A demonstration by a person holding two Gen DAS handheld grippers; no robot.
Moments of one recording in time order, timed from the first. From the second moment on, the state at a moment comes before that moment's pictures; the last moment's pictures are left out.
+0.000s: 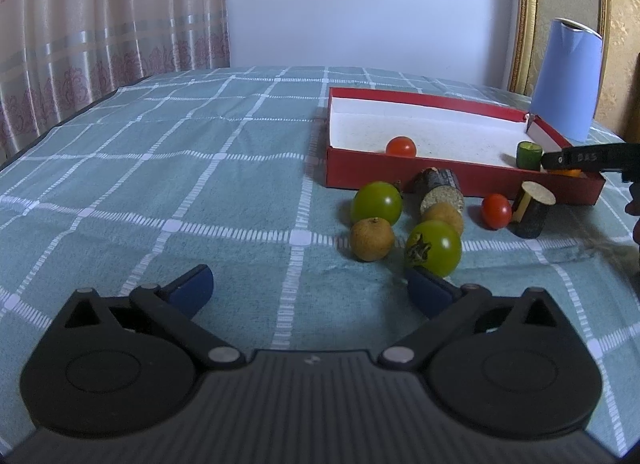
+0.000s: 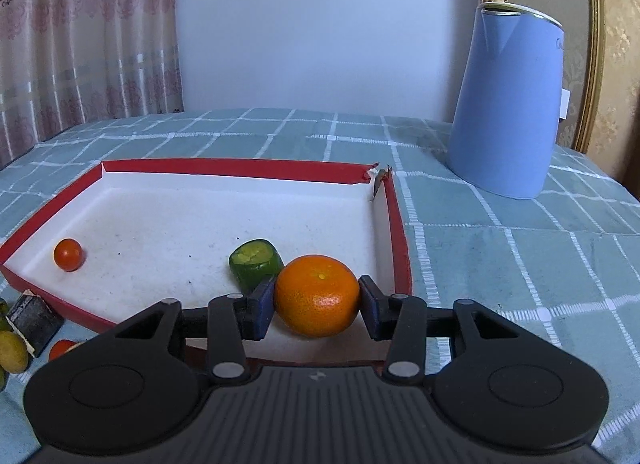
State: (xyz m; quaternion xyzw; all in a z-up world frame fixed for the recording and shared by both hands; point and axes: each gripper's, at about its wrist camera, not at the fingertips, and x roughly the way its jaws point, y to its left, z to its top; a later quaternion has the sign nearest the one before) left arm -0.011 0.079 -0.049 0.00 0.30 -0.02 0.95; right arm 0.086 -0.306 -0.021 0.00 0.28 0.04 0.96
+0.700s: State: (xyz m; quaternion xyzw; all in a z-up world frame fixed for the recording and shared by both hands) left arm -0.034 0.057 -0.029 0.02 0.26 -0.05 0.96; right arm 0.024 -0.355 -0.029 0.01 0.32 -0.03 0.95
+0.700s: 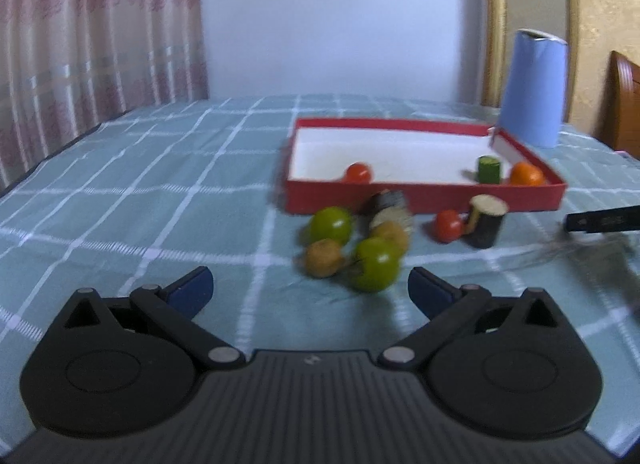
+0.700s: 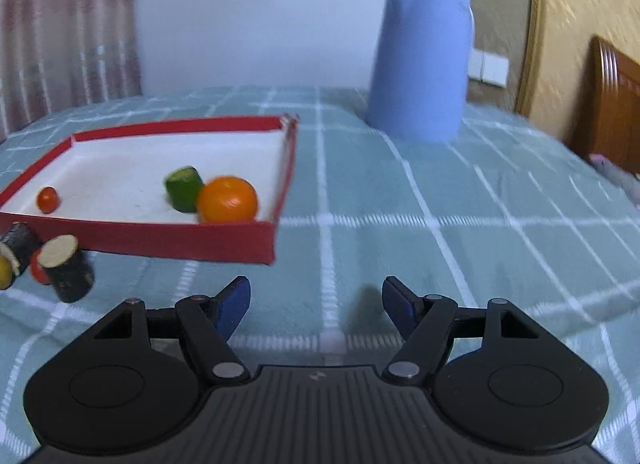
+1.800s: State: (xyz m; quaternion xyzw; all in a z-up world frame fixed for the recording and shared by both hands) left arm -0.014 0.006 -0.036 0.07 0.27 -0.07 0.96; right arm 0.022 -0.361 -0.033 0.03 0.33 -0.02 0.94
